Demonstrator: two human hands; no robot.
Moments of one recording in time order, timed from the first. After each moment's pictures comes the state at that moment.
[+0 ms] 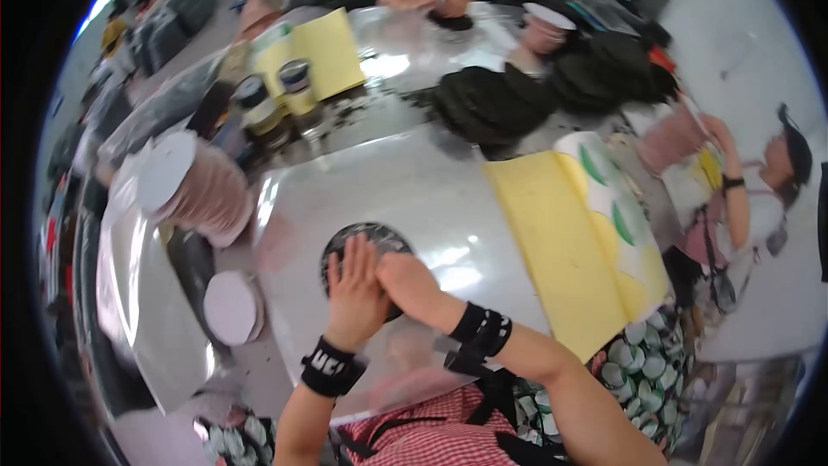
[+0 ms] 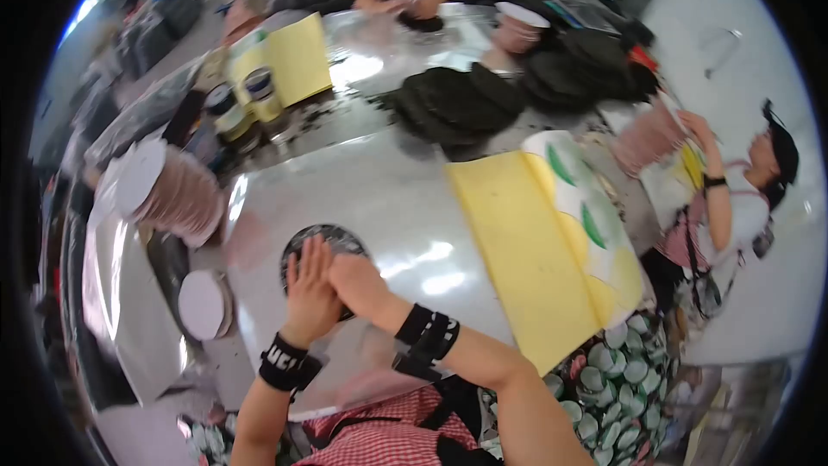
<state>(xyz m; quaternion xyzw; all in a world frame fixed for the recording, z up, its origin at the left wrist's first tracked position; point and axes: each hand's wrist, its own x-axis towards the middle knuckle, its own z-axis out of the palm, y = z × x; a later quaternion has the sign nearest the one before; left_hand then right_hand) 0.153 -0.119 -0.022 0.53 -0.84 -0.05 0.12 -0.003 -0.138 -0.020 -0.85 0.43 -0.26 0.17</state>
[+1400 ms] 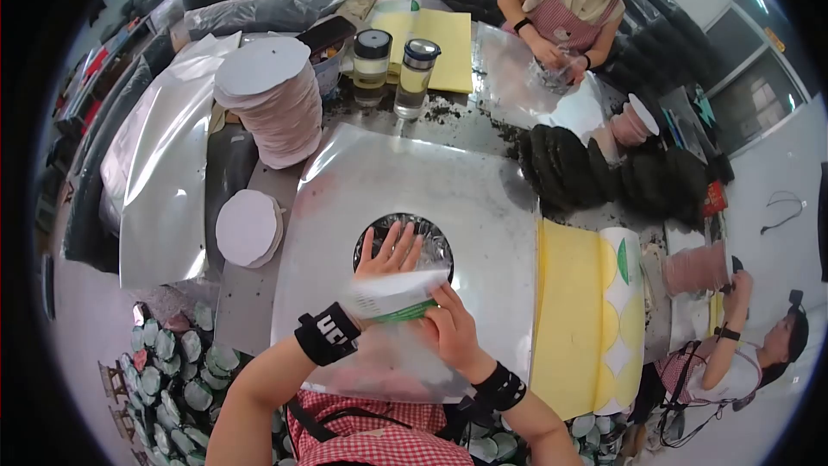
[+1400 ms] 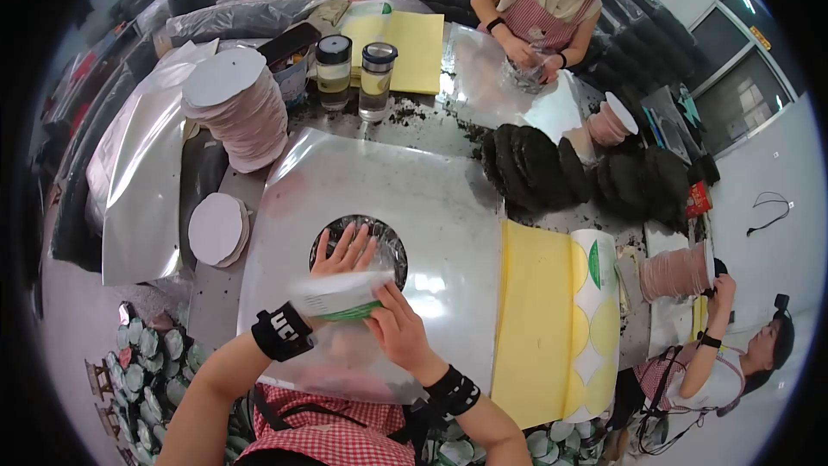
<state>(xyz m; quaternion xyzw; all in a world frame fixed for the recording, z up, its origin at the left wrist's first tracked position) 0.157 -0.116 -0.032 0.56 -0.82 0.02 0.12 -0.038 -0.088 -0.011 -0.86 0.31 -0.37 0.16</state>
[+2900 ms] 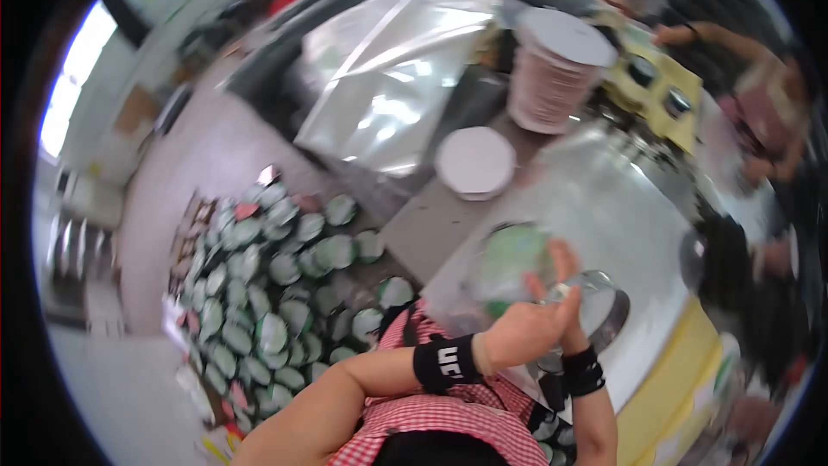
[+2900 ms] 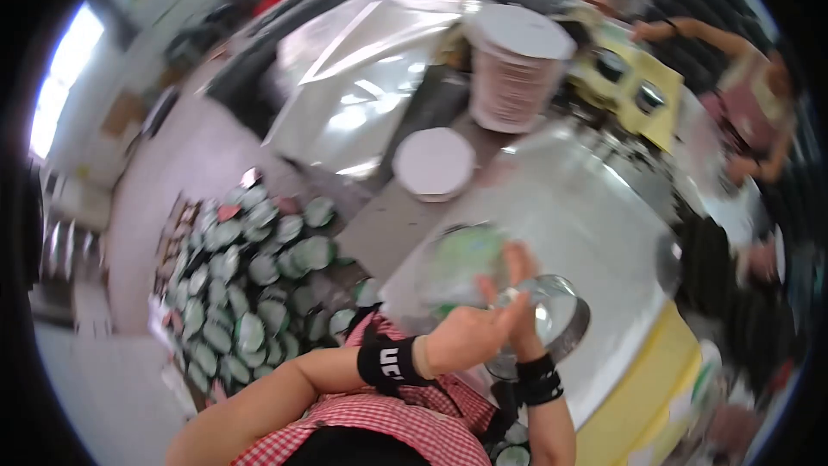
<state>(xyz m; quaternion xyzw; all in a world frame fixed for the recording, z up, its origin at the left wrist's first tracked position) 0.152 0.011 0.031 0.67 -0.69 -0.06 0.26 0.072 -0.107 -0.050 -0.89 0.24 -0.32 0.22</state>
